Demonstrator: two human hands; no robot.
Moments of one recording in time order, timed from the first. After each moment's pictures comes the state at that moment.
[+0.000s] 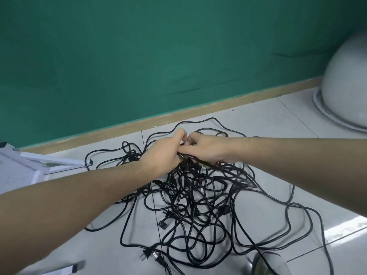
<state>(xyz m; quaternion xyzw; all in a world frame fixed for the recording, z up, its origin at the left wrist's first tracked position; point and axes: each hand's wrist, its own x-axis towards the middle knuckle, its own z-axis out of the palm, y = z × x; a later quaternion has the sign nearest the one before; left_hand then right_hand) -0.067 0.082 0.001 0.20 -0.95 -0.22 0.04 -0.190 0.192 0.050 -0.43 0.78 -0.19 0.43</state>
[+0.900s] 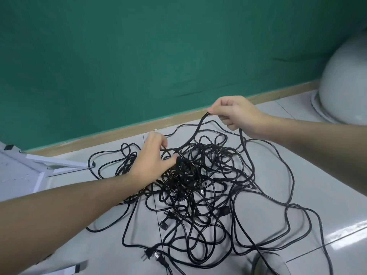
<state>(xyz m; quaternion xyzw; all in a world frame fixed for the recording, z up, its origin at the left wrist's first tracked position) -0.031 0.072 -0.013 0.24 -0.90 -0.31 0.20 -0.258 0.214 0.088 -0.37 0.70 -0.49 0.36</state>
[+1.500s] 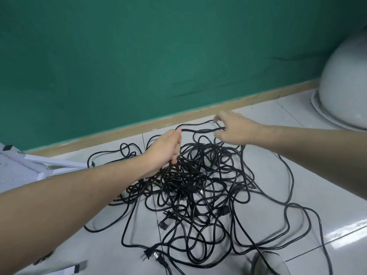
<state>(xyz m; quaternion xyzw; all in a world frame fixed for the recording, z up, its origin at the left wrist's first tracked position) -0.072 0.084 0.014 0.31 -0.72 -0.61 0.07 -0.264 0.217 0.064 -0.47 0.86 -0.06 0.19</state>
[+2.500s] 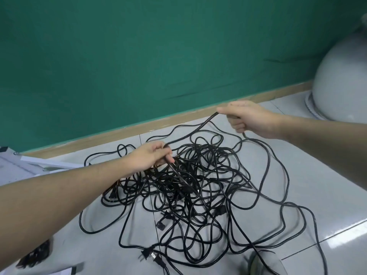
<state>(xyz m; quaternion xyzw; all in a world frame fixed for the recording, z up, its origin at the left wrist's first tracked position) -0.041 0.050 0.003 0.28 -0.79 -0.54 -0.05 -0.283 0.241 0.085 -0.35 0.70 -0.47 0.41</state>
